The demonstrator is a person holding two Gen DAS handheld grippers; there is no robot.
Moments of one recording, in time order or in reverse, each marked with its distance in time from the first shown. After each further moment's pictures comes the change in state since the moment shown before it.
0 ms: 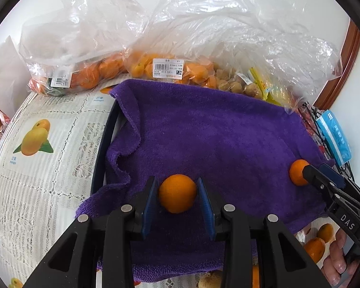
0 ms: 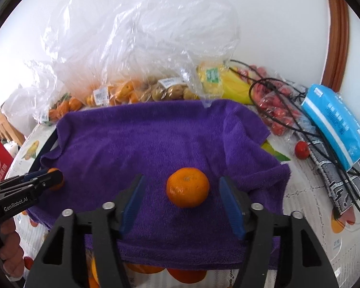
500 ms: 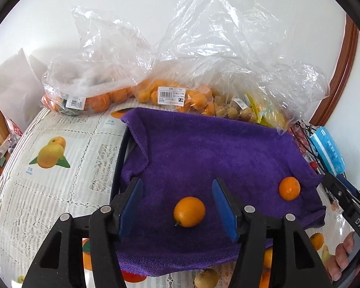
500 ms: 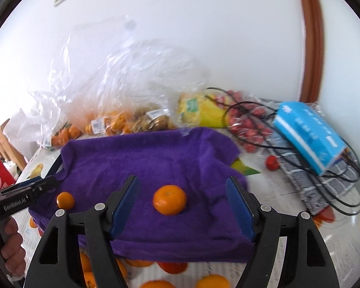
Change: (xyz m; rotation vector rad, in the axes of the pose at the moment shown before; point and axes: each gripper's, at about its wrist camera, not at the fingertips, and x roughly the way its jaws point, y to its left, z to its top) left arm -0.037 -0.002 0.007 -0.013 -0.114 0.022; right arm -0.052 -0.020 0.000 0.058 -0.138 -0.045
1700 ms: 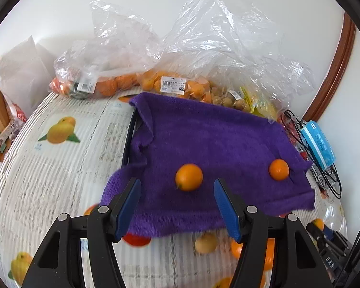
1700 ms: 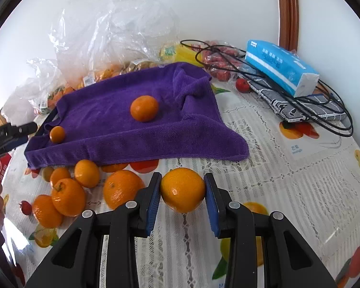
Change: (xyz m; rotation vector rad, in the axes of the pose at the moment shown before) left arm -0.032 0.011 -0.028 -0.024 0.035 -0.040; right arm -0.036 -0.031 -0.091 0.053 0.175 -0.017
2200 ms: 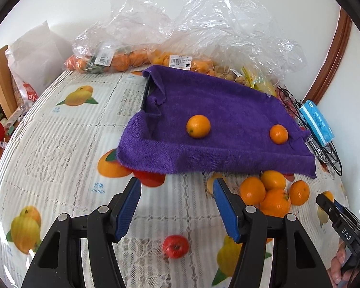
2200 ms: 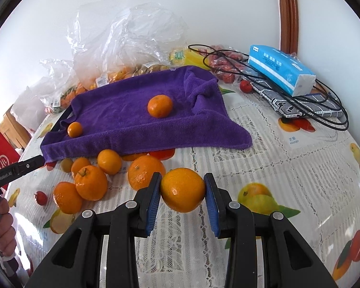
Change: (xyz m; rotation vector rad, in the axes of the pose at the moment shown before) left arm -0.026 0.014 -0.052 0.001 0.053 0.016; right arm -0.026 0.012 -0.013 0.000 -0.013 0.030
